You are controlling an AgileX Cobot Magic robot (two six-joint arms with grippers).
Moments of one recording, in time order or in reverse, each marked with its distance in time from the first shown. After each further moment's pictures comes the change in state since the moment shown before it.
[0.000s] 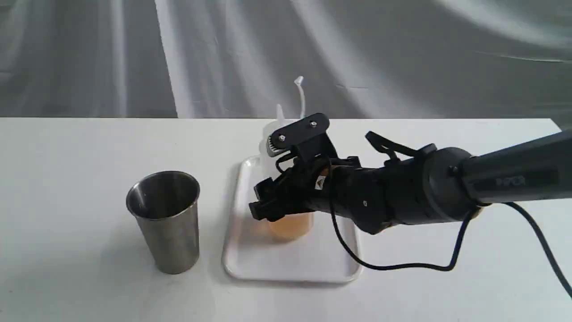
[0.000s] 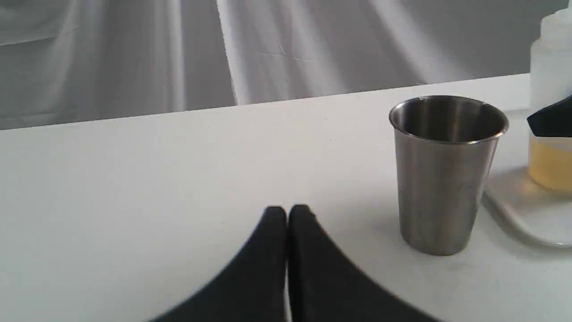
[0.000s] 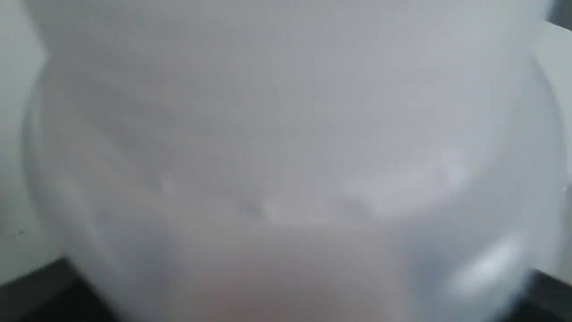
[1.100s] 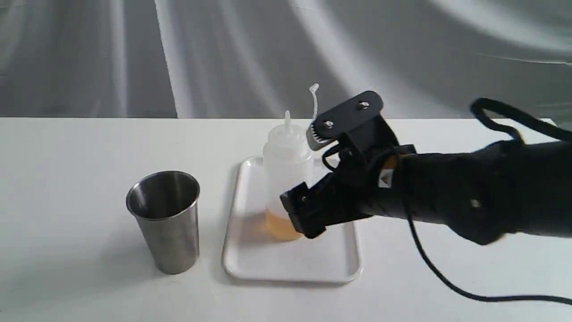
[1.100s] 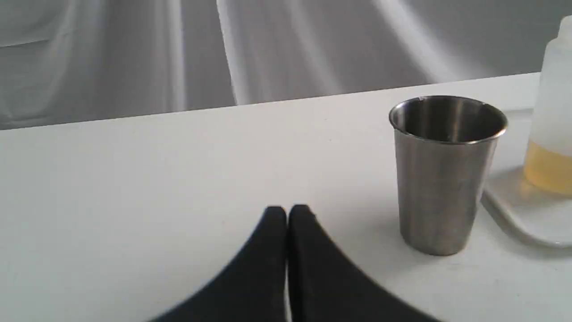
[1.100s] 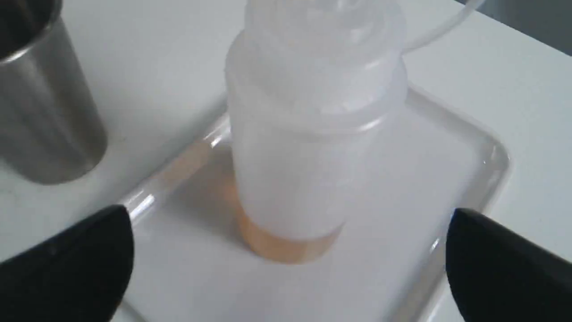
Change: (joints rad) left arm 0.000 0.000 0.000 0.000 0.000 0.000; right arm 0.000 -0.442 0.308 -0.051 0.177 -0.008
